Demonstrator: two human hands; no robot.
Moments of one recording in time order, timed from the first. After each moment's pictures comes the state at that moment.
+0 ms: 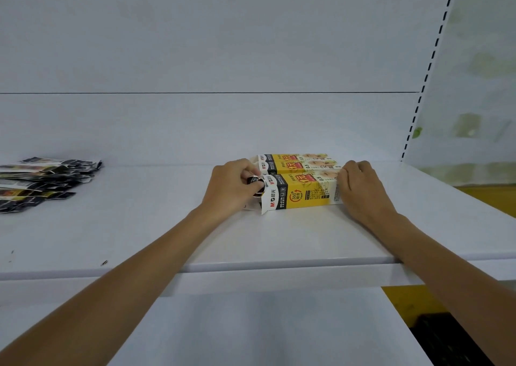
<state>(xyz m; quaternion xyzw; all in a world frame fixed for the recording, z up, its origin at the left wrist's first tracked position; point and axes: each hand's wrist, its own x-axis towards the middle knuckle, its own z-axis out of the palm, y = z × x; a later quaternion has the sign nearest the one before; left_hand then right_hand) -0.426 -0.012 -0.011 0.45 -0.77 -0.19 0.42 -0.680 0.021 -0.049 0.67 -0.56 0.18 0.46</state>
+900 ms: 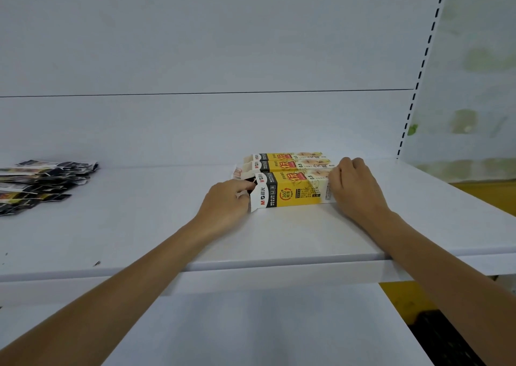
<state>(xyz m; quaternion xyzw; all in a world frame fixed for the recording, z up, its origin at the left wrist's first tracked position) -0.421 0.008 -0.023 0.46 -0.81 -0.18 0.32 -0.677 0.022 -0.050 0.65 -0.57 0.17 0.47</state>
